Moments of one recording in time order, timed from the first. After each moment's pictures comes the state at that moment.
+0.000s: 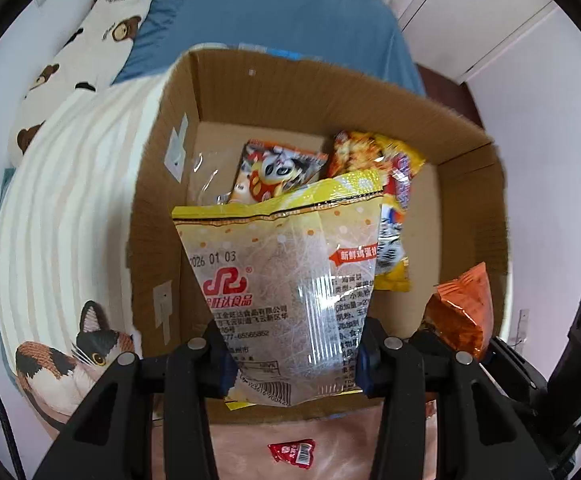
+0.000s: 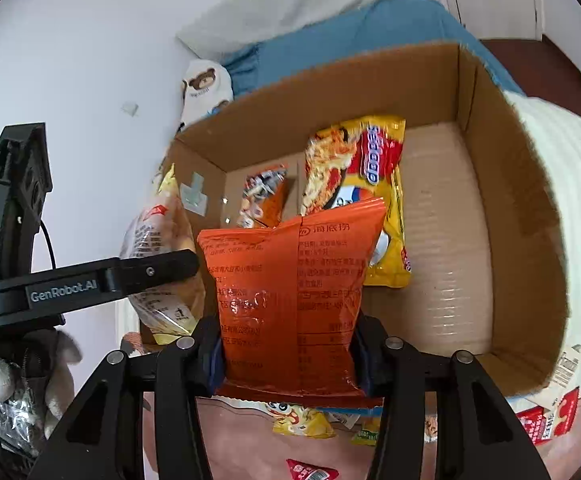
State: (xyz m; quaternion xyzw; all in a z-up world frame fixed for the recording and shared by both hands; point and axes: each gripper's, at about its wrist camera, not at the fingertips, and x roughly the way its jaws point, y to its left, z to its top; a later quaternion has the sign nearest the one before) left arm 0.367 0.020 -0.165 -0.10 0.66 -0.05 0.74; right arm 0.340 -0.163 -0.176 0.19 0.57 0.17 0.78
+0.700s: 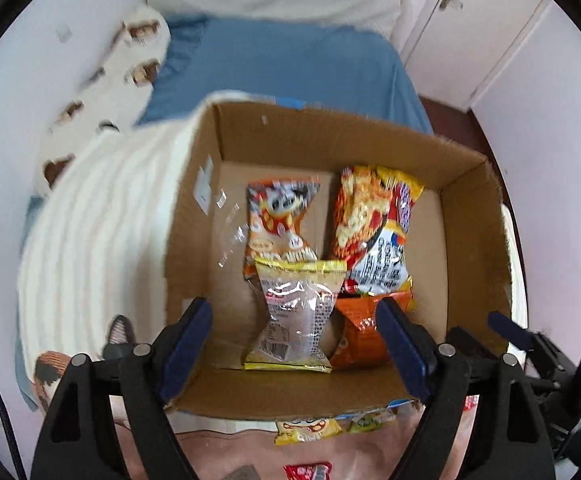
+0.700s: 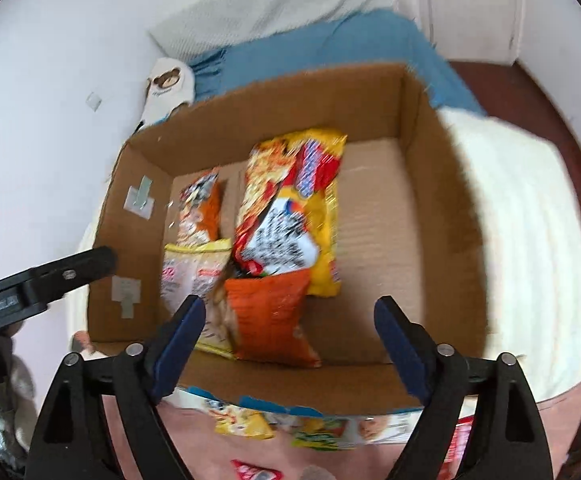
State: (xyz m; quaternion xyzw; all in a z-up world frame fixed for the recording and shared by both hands) left arm 0.333 0.019 -0.122 -0.06 0.57 -0.01 0.82; right arm 0.334 -0.183 -0.169 0.11 0.56 0.09 0.82
